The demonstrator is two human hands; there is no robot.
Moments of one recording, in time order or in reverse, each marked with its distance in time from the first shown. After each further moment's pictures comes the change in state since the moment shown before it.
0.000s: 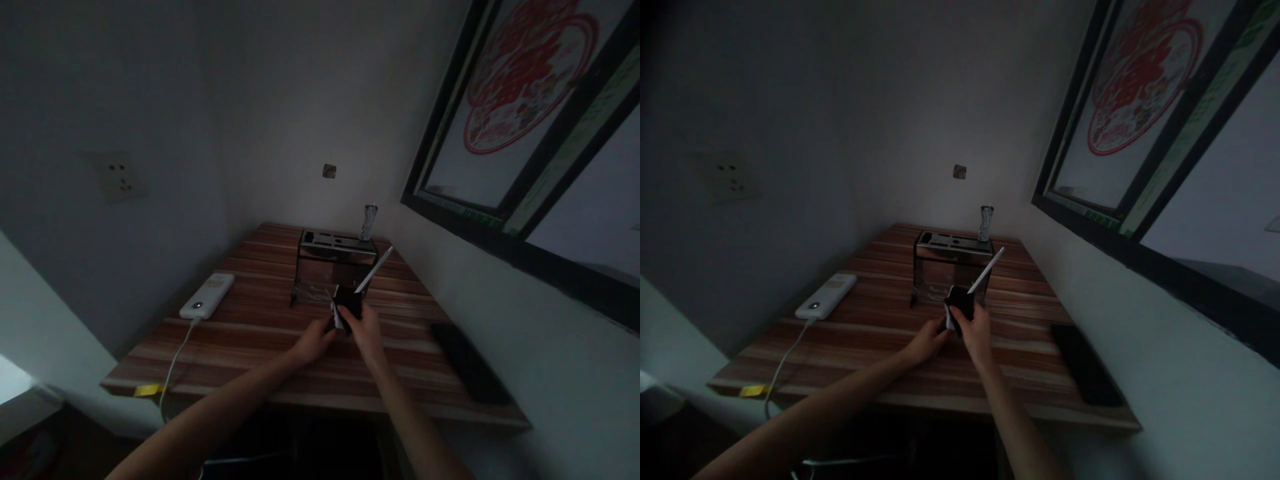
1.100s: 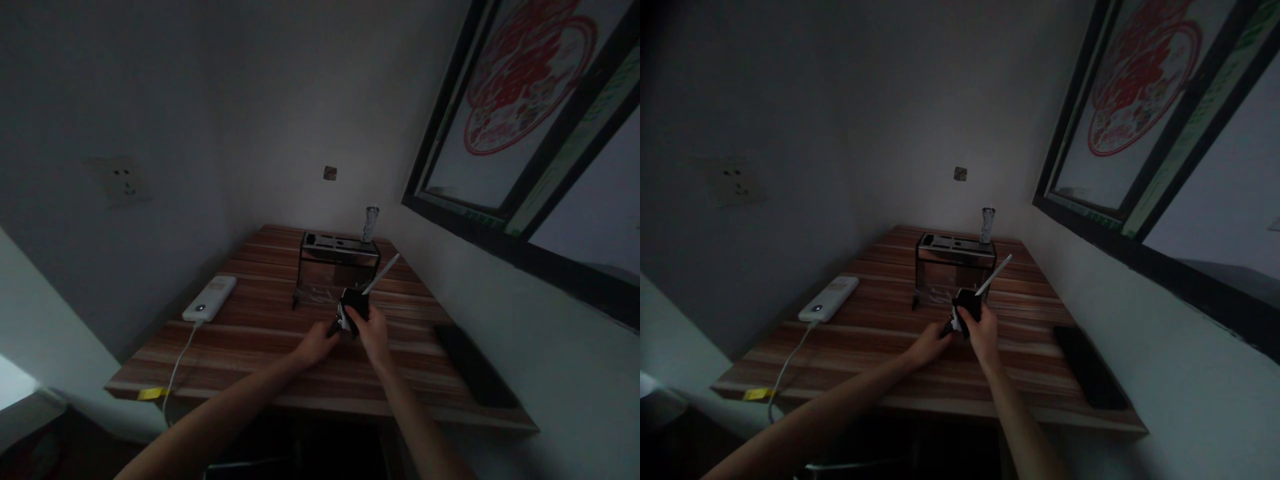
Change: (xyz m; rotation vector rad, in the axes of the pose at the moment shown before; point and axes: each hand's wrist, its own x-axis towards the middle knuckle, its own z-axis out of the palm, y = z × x) left_hand 0.002 -0.006 0.002 0.039 -0.041 -0.040; right_hand 0.001 0.006 -0.005 -0.041 0.016 0.024
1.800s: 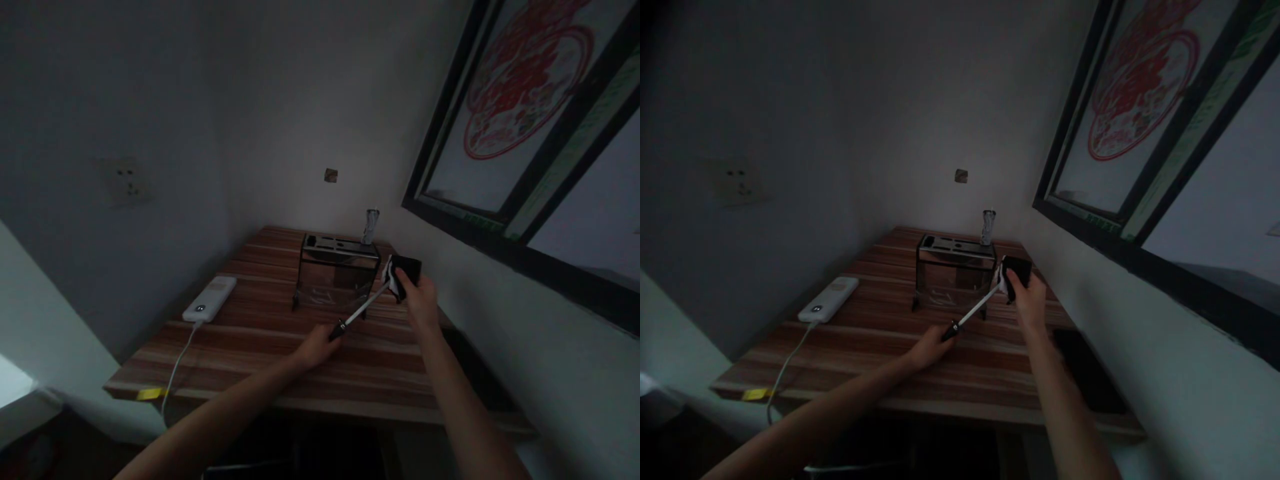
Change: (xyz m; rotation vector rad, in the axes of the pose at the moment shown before) left_hand -0.003 0.002 -0.001 0.086 -0.040 0.016; right_hand 0.076 -0.041 -0.068 0.062 0.258 -0.134
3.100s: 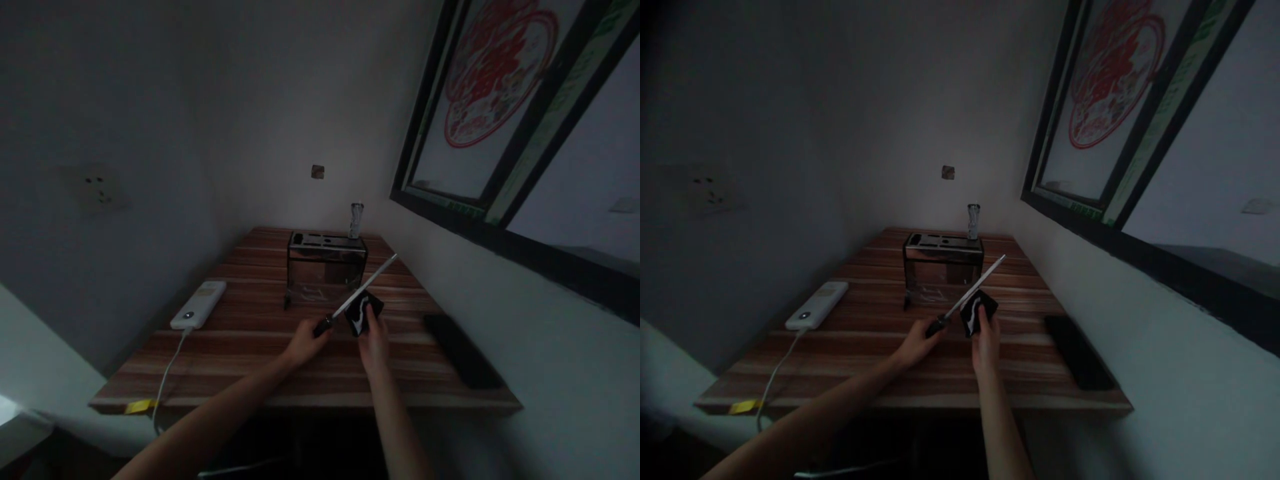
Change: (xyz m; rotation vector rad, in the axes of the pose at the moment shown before) left_hand -0.006 0.007 -0.007 -0.039 0.133 0.022; right_hand -0.113 0.054 0.030 0.551 0.136 0.456
